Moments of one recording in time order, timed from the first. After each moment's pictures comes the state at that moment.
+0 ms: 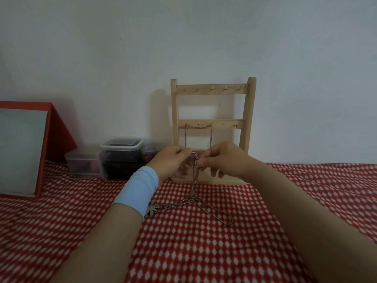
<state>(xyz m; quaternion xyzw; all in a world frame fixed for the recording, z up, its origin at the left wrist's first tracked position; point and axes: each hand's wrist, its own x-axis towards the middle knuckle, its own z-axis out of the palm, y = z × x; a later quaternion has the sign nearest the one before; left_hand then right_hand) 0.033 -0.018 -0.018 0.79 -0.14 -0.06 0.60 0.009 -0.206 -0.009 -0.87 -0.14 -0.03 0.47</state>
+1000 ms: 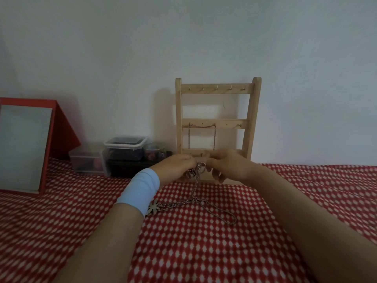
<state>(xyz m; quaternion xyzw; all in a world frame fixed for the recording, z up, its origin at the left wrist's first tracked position) 0.033 -0.014 -0.022 0.87 -0.20 -0.09 0.44 0.014 -0.203 -0.020 -0.90 -0.12 0.01 0.42</state>
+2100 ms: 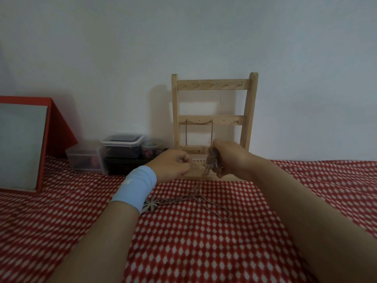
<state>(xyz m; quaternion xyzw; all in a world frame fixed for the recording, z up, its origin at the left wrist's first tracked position) 0.026 -0.009 -0.022 0.88 -0.23 -0.04 0.41 0.006 -0.204 -0.009 -0.79 -0.03 0.07 0.60</state>
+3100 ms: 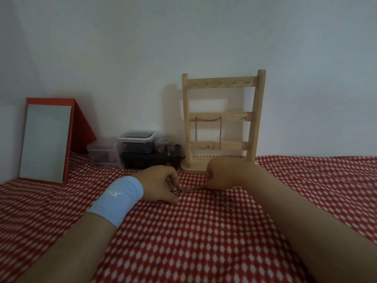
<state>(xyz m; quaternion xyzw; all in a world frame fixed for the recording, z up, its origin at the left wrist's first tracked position) -0.015 0.046 -0.038 0.96 -0.20 -0.08 0.18 -0.001 -0.173 -0.030 -0.98 -0.17 0.05 0.03</state>
